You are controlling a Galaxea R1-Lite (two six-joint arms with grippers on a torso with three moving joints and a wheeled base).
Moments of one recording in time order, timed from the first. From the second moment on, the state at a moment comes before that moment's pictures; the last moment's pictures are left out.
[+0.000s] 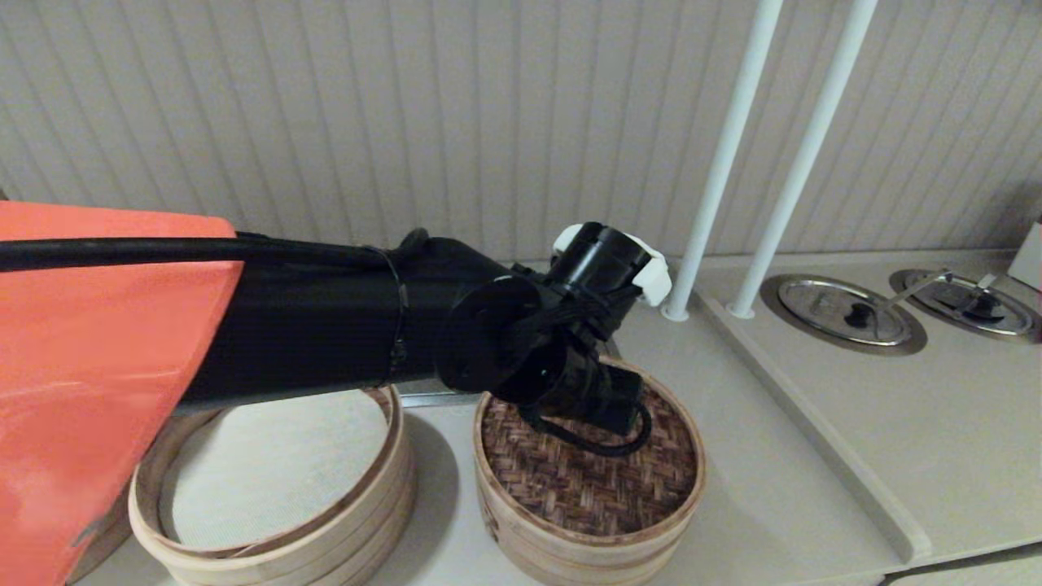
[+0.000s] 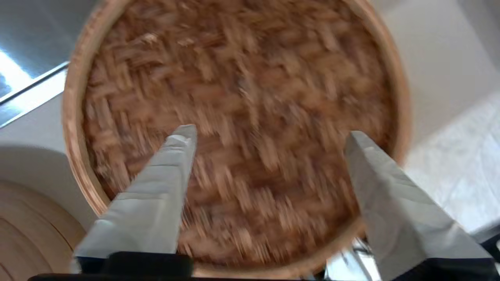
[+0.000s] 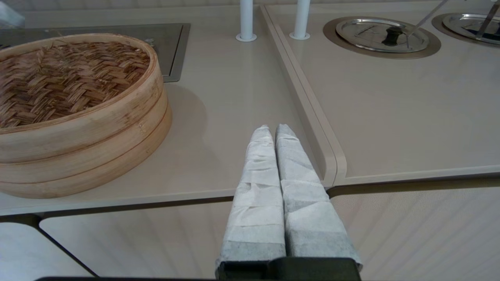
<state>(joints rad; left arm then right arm) -0.96 2.13 -1.80 0.47 0.21 -0.33 0.00 0.00 0.00 0.00 -0.02 0.03</state>
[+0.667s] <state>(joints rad) -0.96 2.21 -1.85 0.48 0.21 -0.37 0.00 0.00 0.00 0.00 -0.02 0.03</state>
